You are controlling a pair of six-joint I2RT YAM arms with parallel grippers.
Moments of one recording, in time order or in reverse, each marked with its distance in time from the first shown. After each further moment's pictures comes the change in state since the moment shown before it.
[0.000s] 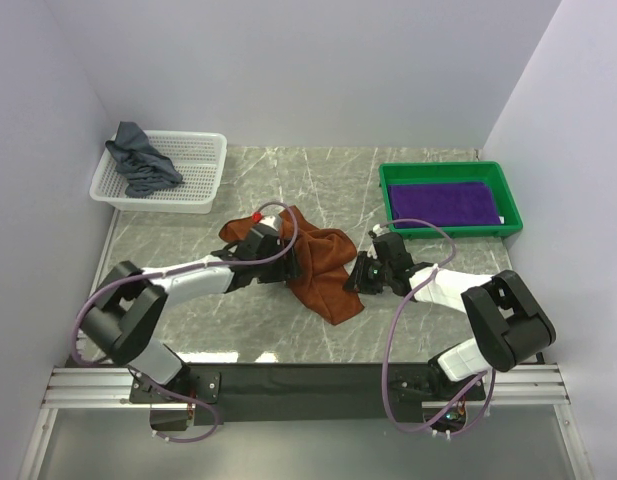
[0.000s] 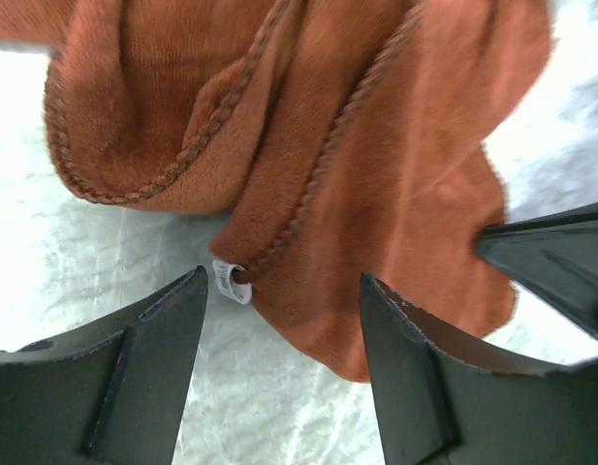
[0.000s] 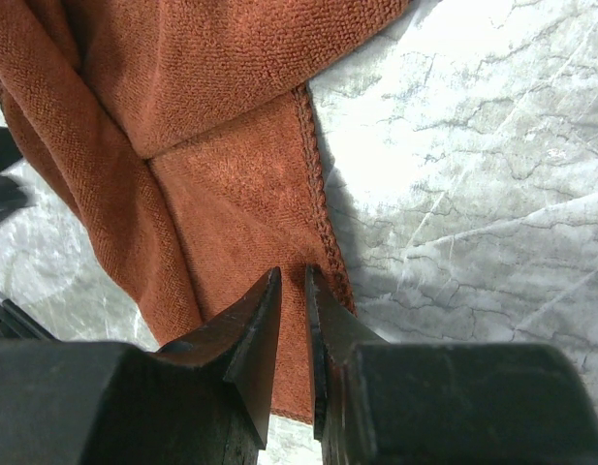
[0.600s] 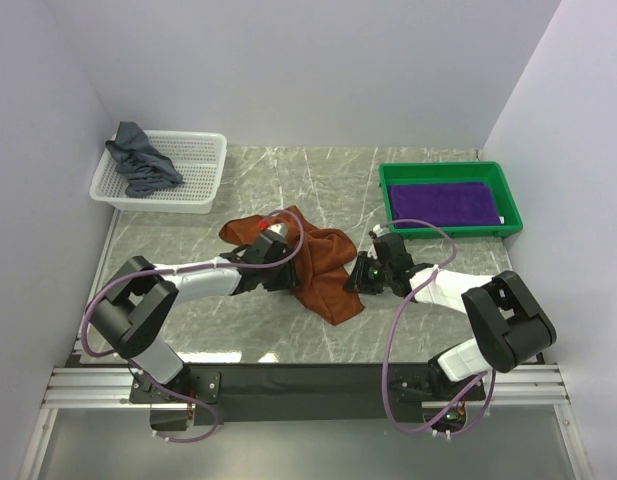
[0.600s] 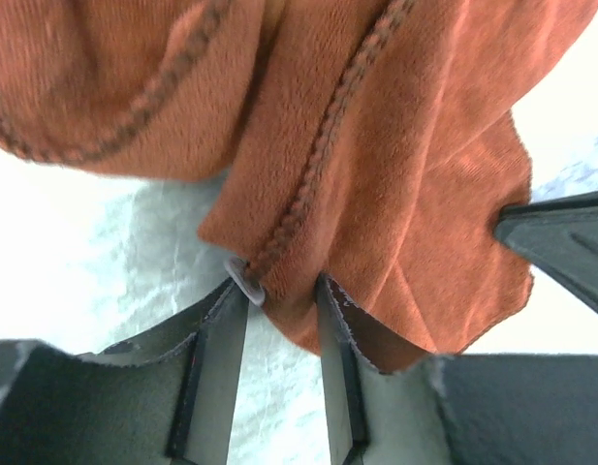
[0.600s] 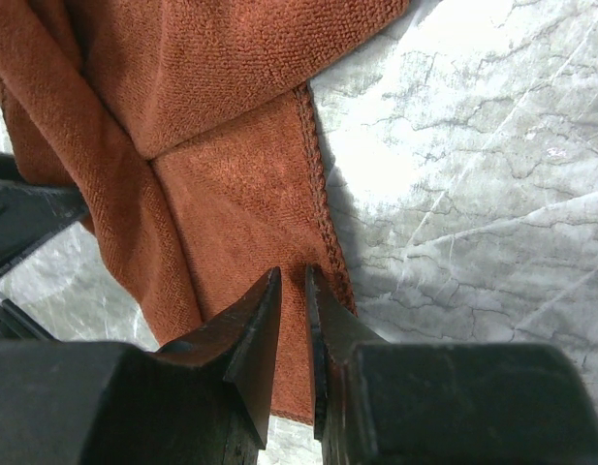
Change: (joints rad) left arm -0.039 0.064 -0.005 0.007 0.012 -0.049; right arm 0.000 -0.006 -0.008 0.009 0.001 0.000
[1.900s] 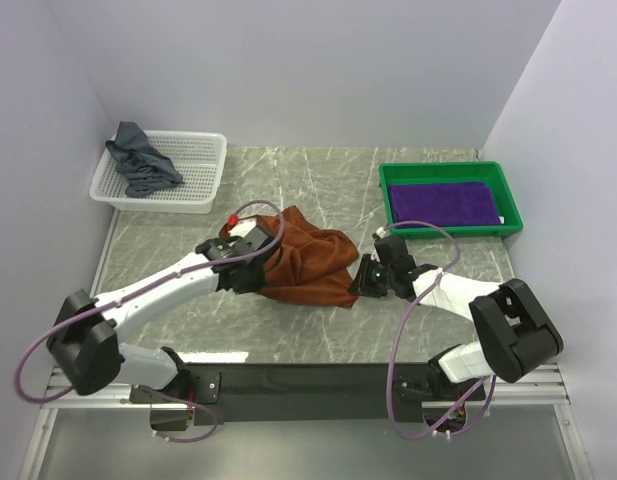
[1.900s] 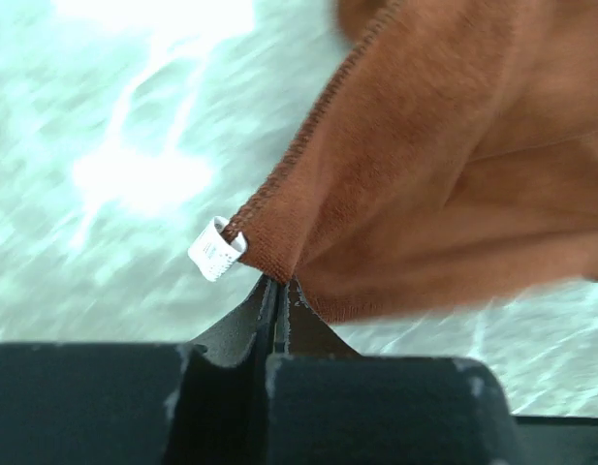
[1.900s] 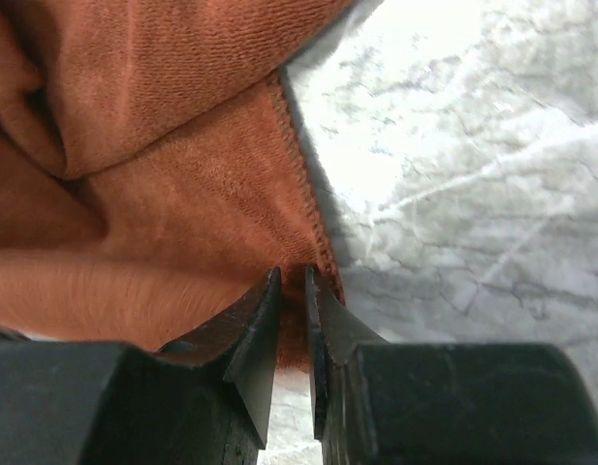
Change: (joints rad) left arm -0.072 -0.227 0.223 -0.737 -0.344 -0.114; right arm 0.002 -0.051 -0.005 -0.085 0.055 -0.001
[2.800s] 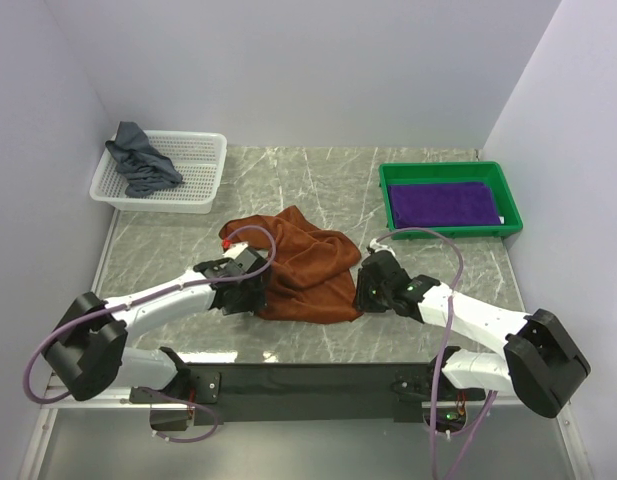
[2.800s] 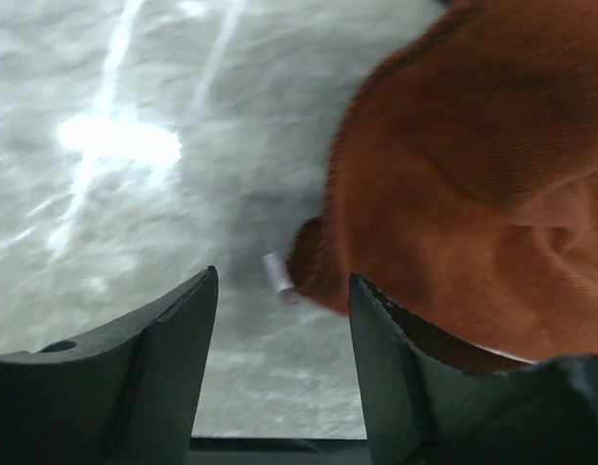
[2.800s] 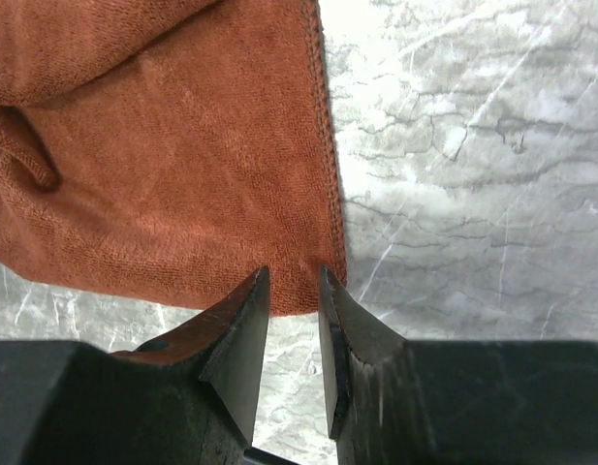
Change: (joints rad) left arm 0.037 -0.071 -0.285 0.141 0.056 -0.015; right arm 0.226 -0.224 0.005 -0.292 0.274 0.016
